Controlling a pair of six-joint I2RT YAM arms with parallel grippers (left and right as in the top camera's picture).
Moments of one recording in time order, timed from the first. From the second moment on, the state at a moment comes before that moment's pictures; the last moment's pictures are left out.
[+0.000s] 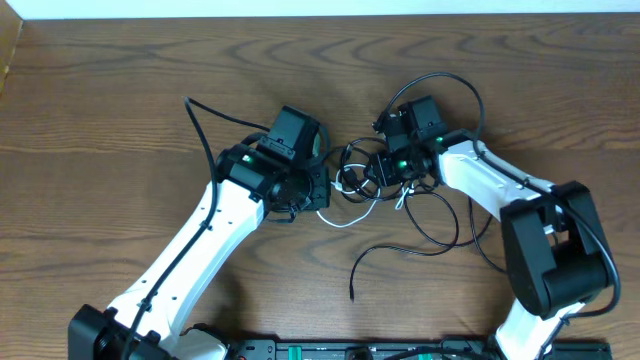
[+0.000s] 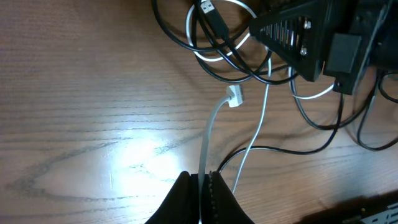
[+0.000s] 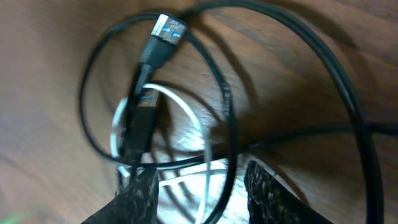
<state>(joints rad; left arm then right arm) -0.50 1.46 1.20 -0.98 0.21 -0.51 0.38 1.90 1.13 -0.41 -0.38 0.14</state>
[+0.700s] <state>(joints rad) -0.50 1.47 1.20 -0.98 0.20 -0.51 0.36 1.86 1.13 -0.41 -0.38 0.20</state>
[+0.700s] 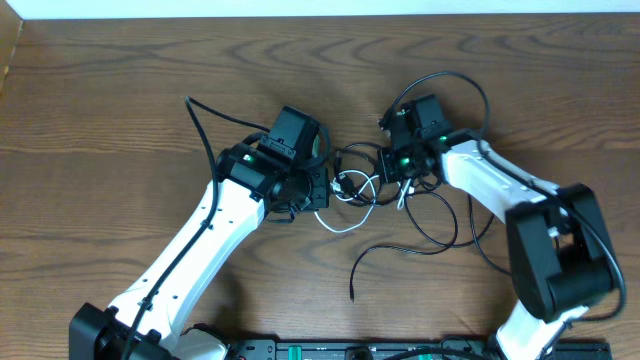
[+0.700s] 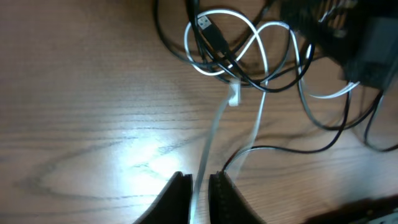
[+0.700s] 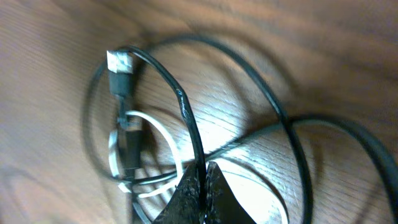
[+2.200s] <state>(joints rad) -0.50 1.72 1.20 -0.49 0.28 -0.56 0.35 1.37 1.13 -0.58 -0.38 0.20</state>
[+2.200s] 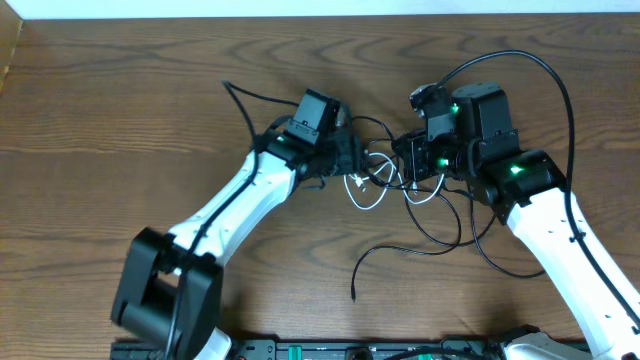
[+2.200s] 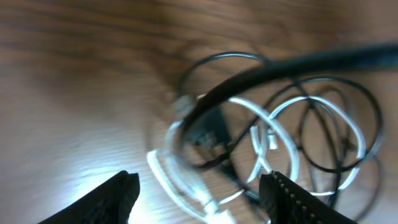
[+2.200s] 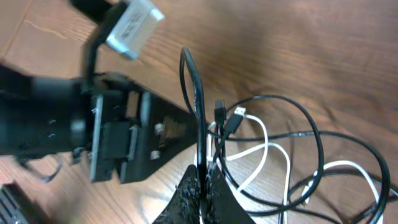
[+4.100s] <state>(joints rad) -0.24 1.35 1.20 -0.80 0.36 -0.38 0.42 1.62 1.13 -0.60 -0.46 0.09</state>
